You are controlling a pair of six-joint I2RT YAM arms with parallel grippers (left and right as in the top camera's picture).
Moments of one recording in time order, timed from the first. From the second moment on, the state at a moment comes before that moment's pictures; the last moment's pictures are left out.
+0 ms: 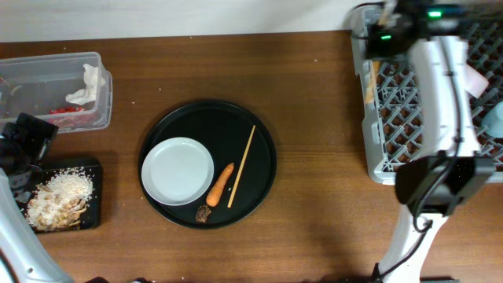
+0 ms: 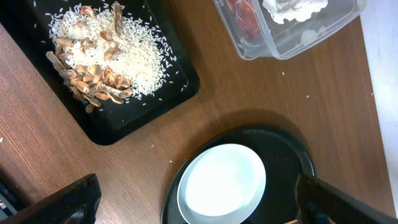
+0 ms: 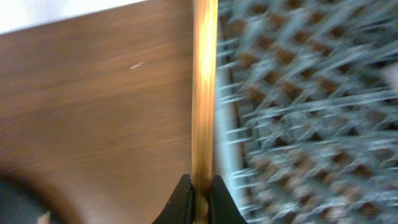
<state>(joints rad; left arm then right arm) 0.60 1.49 1.72 -1.39 0.11 -0.60 -0.09 2.16 2.37 -1.25 -0.02 0.12</state>
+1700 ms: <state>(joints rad) 0.60 1.49 1.72 -1.39 0.11 -0.60 0.68 2.33 1.87 -1.08 0.03 1.00</state>
